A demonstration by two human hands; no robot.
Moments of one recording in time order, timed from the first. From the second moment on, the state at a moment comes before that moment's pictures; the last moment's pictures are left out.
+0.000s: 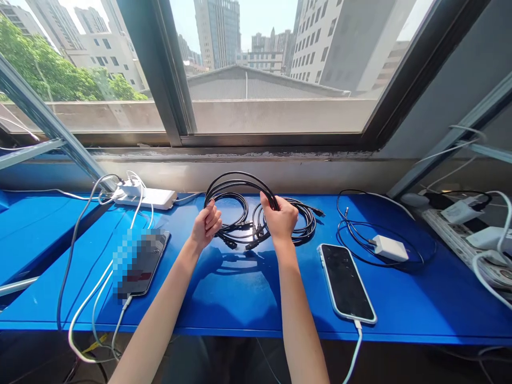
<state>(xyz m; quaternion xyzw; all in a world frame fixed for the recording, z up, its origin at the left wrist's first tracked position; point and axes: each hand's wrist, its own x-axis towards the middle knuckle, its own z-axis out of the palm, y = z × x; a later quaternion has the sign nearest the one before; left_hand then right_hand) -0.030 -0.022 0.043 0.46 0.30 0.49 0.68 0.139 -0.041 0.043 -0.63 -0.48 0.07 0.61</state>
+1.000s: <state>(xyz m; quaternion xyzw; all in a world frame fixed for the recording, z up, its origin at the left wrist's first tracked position) -0.031 -0.016 0.030 0.63 0.52 0.42 0.40 0.145 -0.036 0.048 -0.51 -0.39 0.32 0.70</state>
